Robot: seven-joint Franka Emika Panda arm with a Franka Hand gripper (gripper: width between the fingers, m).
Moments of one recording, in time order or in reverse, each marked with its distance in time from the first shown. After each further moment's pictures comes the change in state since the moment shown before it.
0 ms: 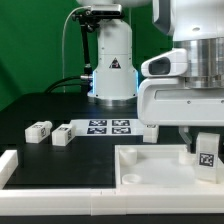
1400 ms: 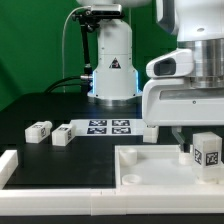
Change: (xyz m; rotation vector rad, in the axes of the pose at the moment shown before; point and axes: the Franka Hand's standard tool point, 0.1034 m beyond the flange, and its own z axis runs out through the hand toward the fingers) arm -0.006 -0.005 -0.001 0.007 -0.021 -0.399
